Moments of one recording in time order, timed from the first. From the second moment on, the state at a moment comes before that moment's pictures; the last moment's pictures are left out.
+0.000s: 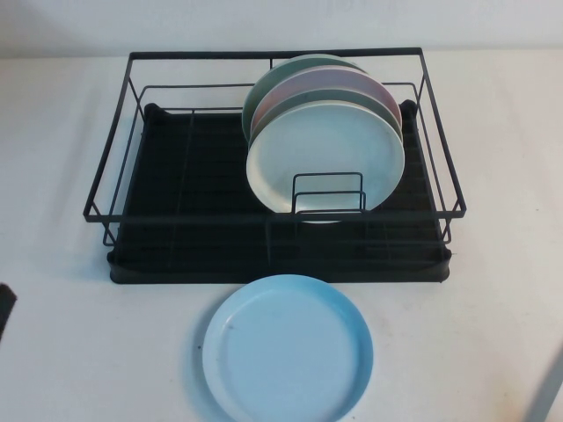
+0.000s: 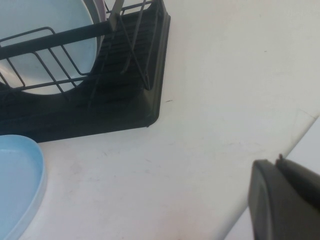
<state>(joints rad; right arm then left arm) 0.08 -0.01 0.03 0.36 0.37 -0.07 -0.44 0.19 -0.22 -0.79 -0.02 0.98</state>
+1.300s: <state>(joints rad) 0.08 -0.01 0.03 0.38 0.37 -0.07 -0.10 -0.01 0.02 0.02 0.34 0.05</state>
